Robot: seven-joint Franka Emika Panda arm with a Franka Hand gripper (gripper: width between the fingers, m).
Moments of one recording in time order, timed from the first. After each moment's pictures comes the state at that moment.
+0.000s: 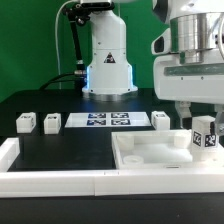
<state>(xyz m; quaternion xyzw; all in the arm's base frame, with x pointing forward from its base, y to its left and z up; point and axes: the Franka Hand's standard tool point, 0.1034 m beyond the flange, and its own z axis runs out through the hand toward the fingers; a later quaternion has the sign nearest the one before) 0.617 0.112 0.076 -0.85 0.52 -0.06 0.06</state>
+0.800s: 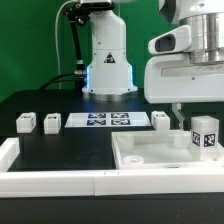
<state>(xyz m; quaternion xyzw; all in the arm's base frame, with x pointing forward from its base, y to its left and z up) 0.613 0.129 0.074 -0.98 0.18 -0.08 0.04</state>
